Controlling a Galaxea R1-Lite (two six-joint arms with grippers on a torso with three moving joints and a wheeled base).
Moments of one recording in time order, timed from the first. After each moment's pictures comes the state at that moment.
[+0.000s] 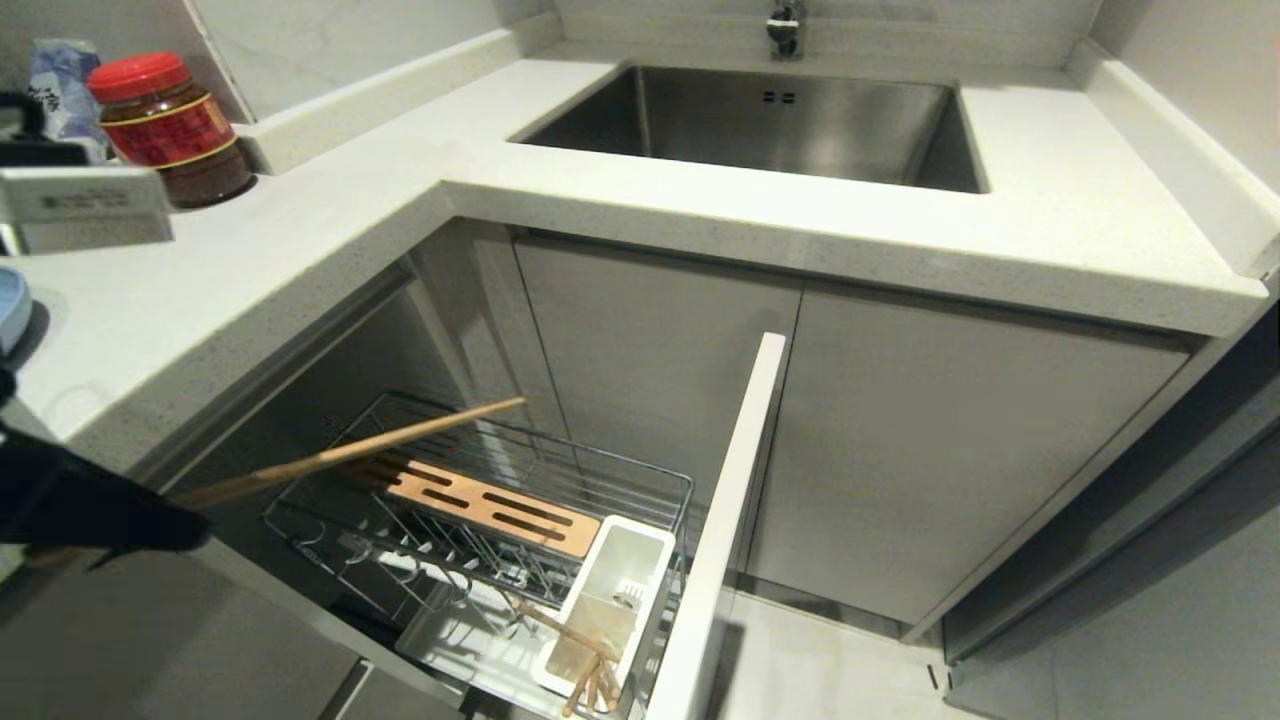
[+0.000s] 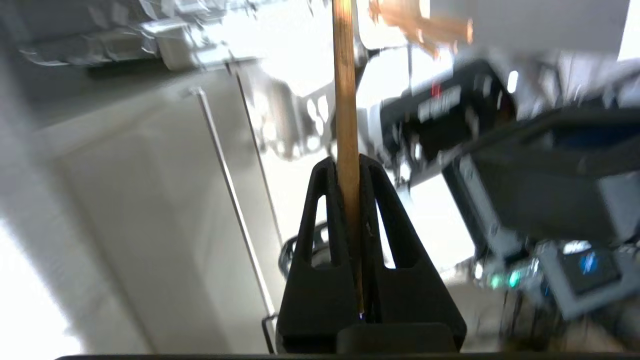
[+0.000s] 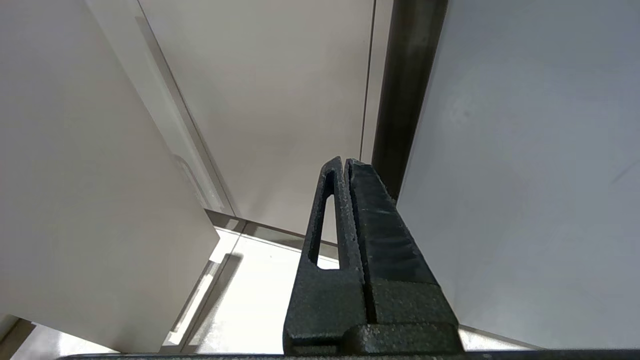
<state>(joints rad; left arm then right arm) -0.77 1.39 -1.89 1.52 0.24 -0.18 0.00 0.00 0.00 -0.08 0.00 0.02</state>
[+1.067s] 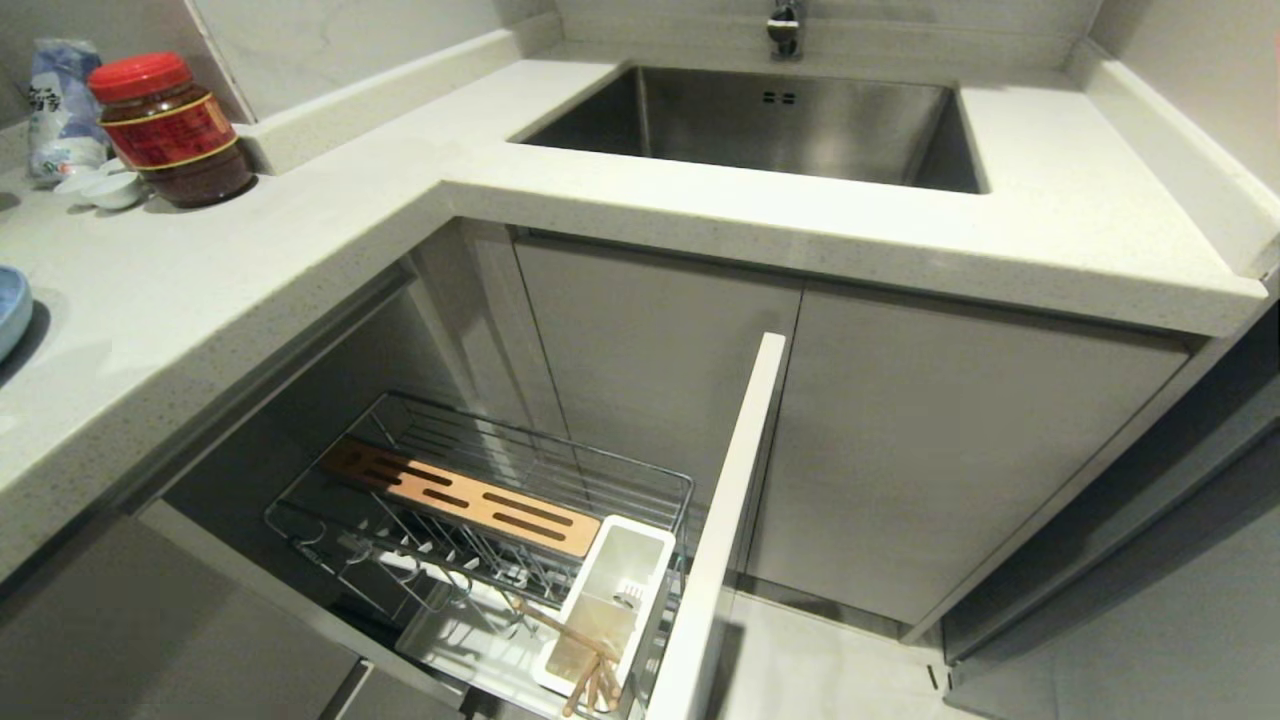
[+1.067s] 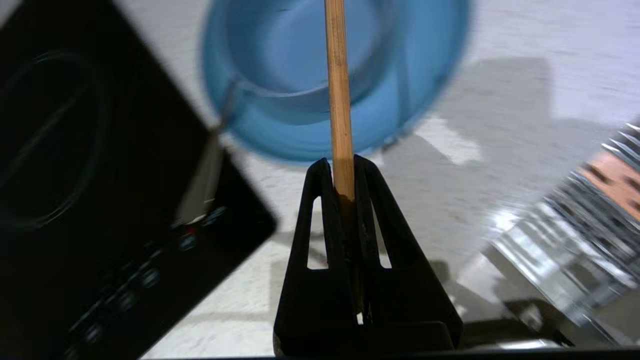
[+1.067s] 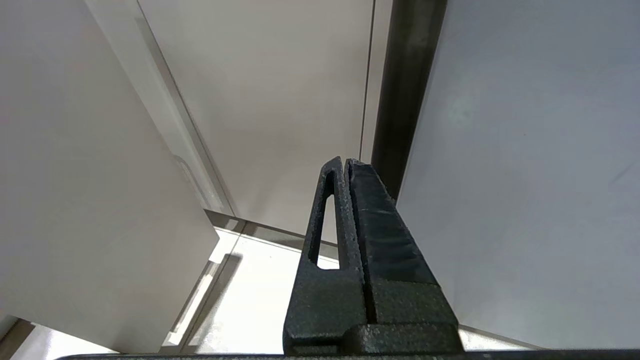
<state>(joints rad) -0.19 1.16 -1.80 1.27 0.84 -0.25 0.00 0.00 0.00 -0.08 0.00 0.02</state>
